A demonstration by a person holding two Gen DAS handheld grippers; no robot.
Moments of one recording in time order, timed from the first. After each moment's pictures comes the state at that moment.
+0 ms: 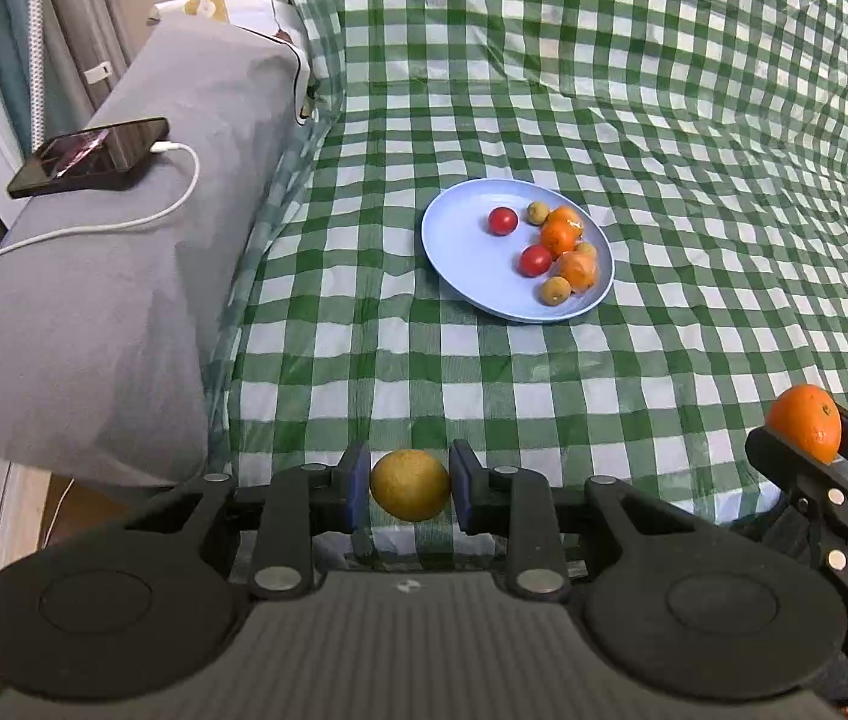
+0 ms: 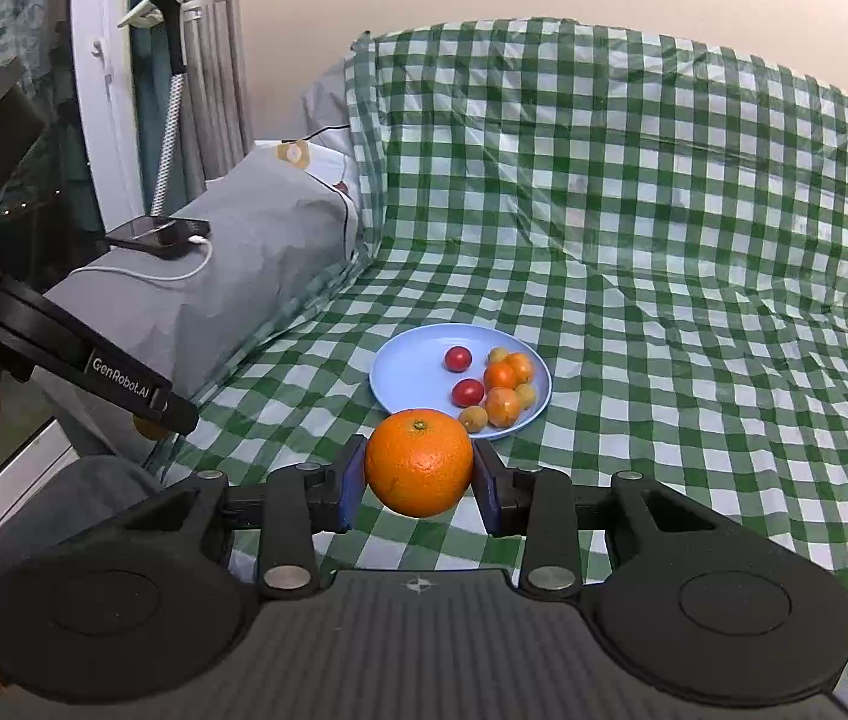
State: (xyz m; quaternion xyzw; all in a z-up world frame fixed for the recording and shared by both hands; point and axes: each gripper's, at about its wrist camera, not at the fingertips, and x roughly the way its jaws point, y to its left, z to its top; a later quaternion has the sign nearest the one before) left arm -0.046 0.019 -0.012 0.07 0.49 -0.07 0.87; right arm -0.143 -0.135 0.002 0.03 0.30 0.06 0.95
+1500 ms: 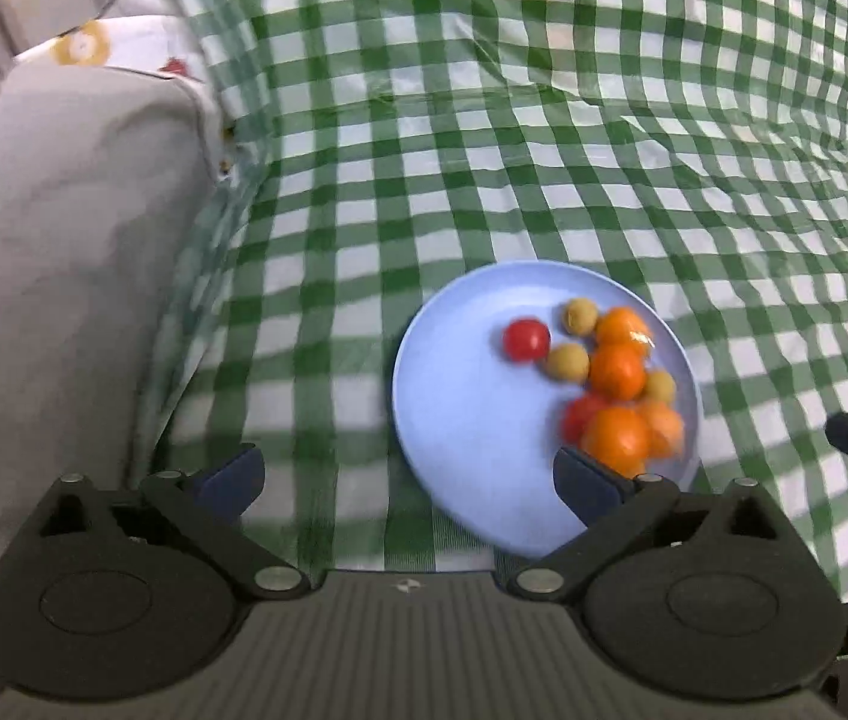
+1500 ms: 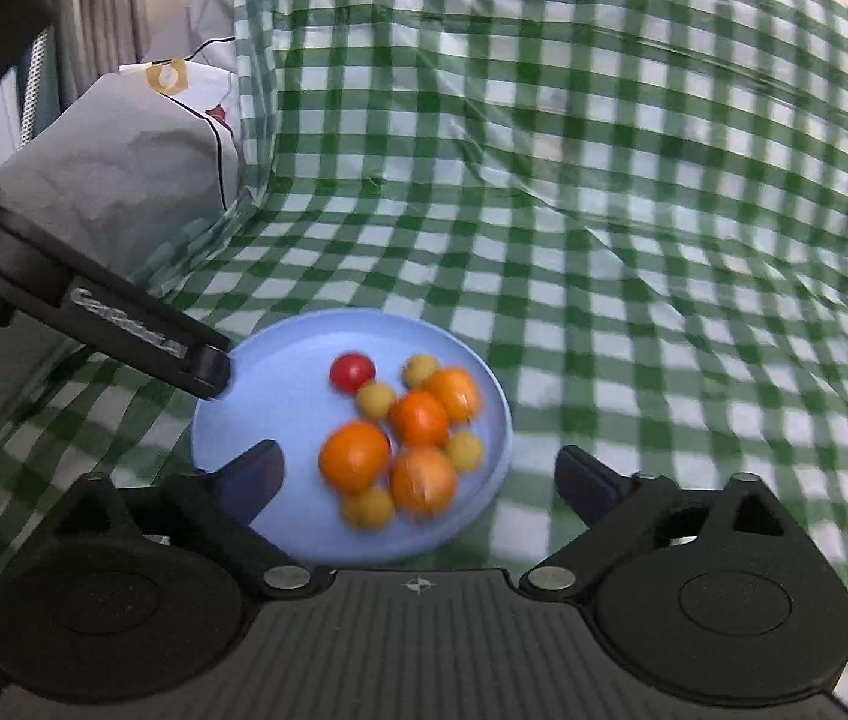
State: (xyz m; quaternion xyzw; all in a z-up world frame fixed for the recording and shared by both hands) left arm 0.135 -0.040 -0.086 0.11 0.48 -0.09 0.87; right arm 0.048 -0.166 -0.089 0.02 0.36 0.01 0.93
